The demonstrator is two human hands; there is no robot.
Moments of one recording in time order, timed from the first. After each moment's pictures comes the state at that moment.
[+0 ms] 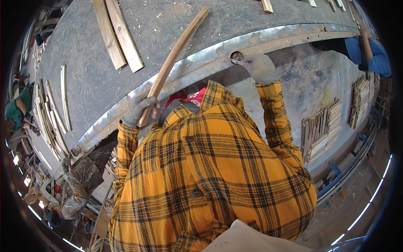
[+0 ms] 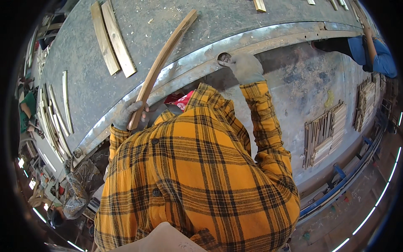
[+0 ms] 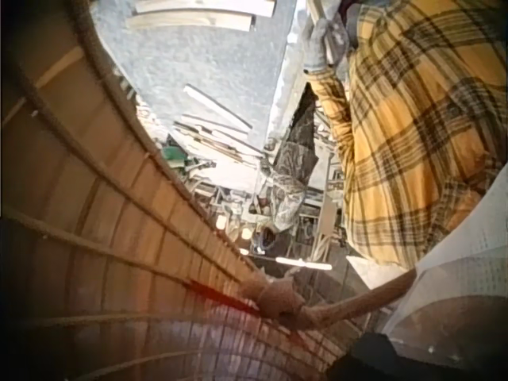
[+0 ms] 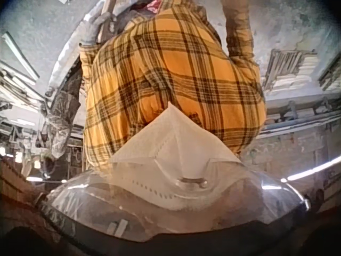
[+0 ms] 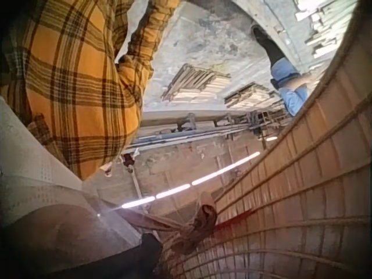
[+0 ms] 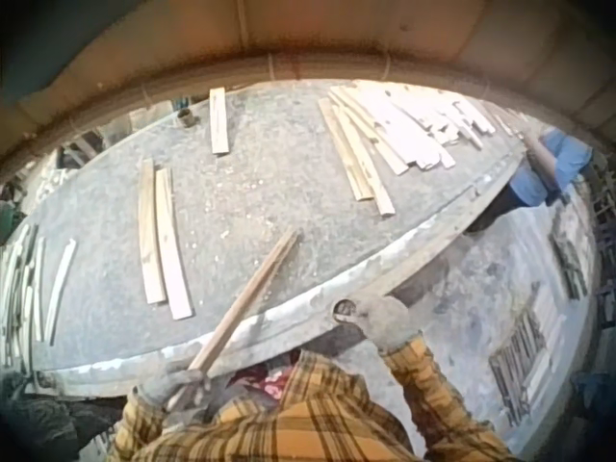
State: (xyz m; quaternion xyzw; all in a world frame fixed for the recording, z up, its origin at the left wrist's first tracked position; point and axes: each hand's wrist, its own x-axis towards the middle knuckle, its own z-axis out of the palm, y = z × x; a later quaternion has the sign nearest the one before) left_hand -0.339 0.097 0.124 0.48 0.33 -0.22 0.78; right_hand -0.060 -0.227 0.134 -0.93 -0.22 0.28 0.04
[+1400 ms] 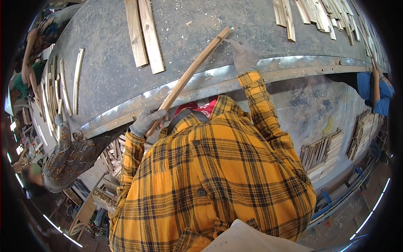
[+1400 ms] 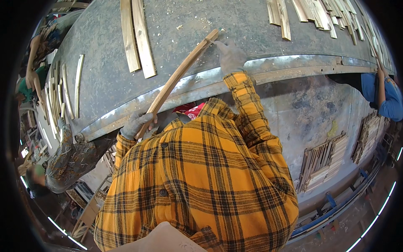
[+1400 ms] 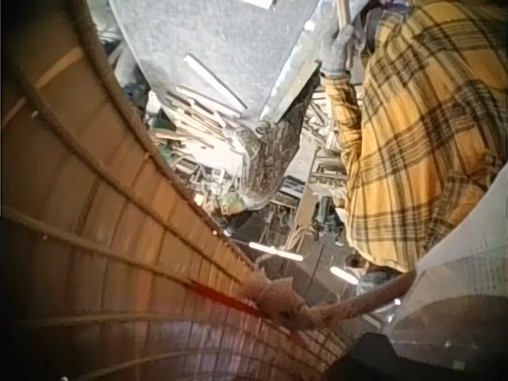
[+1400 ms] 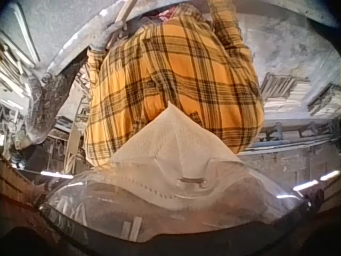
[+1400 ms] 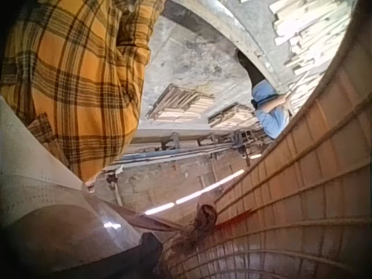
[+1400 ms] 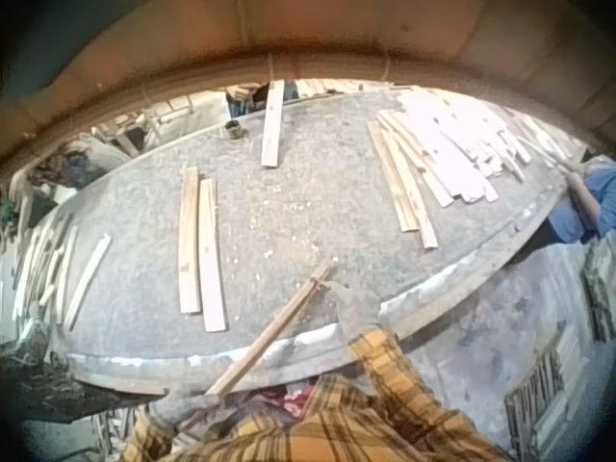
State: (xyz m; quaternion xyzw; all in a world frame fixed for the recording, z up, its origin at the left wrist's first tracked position) left_hand -0.371 0.102 0.141 0.50 0.37 -0.22 0.75; right_hand -0.041 -0.101 0.063 -0.93 -0.33 -0.03 0.18
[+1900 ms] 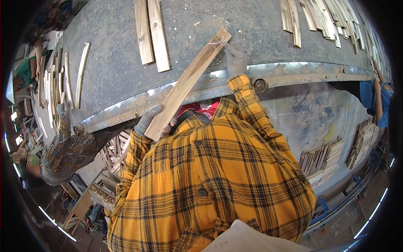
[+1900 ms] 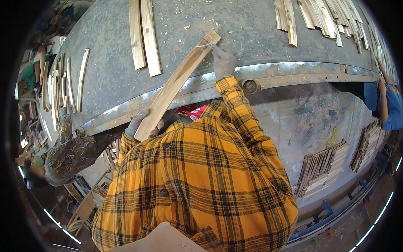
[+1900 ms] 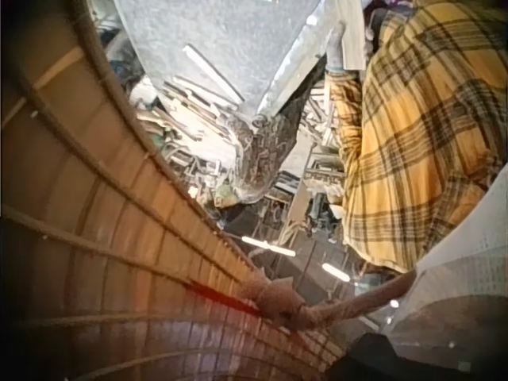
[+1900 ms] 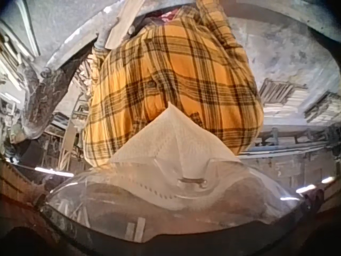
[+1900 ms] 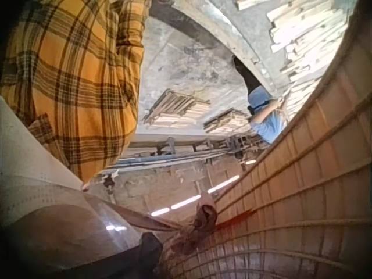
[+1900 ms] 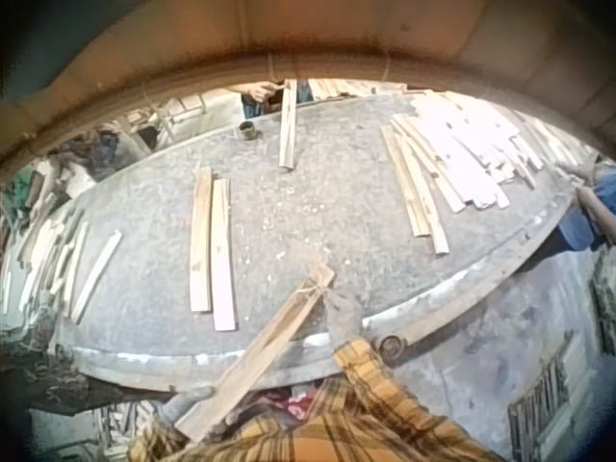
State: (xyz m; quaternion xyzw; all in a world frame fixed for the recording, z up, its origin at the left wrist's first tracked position) left_hand -0.385 0.084 0.140 0.07 0.33 -0.15 0.93; right_hand -0.069 -0.070 0.011 -0.87 -0.19 0.04 0.44
